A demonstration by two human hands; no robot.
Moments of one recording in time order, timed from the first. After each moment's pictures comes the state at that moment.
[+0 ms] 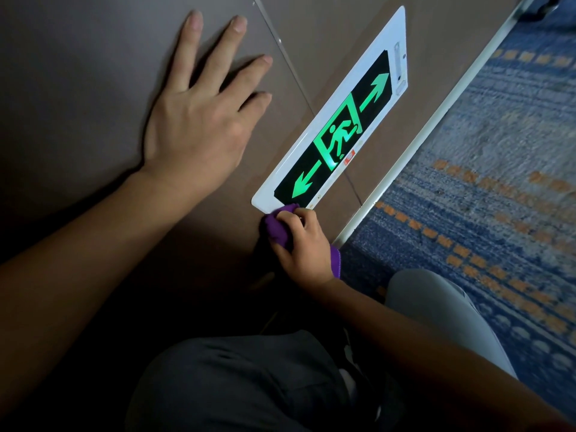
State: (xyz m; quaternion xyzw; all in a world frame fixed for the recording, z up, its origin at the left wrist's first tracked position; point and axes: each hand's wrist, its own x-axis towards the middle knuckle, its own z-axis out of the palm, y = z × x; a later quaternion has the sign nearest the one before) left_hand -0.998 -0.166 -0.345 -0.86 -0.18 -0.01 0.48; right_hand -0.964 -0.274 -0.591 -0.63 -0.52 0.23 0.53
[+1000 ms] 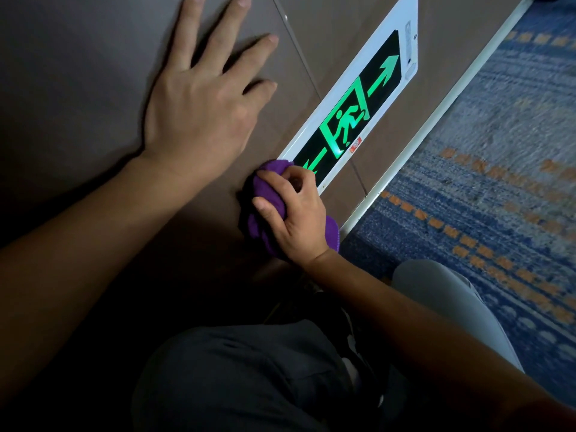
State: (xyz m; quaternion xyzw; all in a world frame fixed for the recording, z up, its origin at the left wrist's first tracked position) left_hand -0.995 -0.175 -0.340 -0.87 -0.20 0.03 0.46; right_hand -0.956 -0.255 -0.547 -0.59 -0.49 0.17 0.62
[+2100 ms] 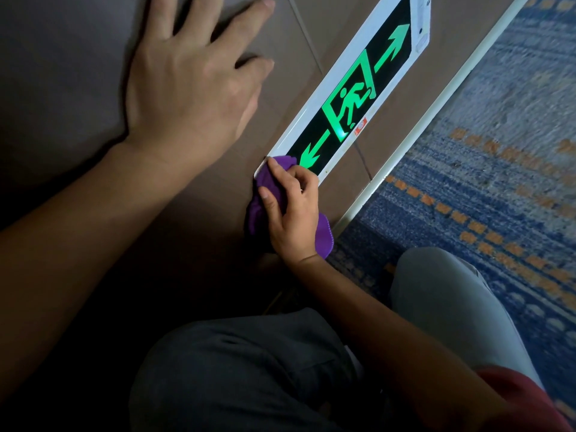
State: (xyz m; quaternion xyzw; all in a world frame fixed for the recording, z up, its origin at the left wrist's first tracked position) left_hand -0.992 -0.184 -0.333 -0.88 -0.23 0.06 0.42; right_hand -0.994 -0.248 -0.564 -0.59 -0.36 0.21 0.69
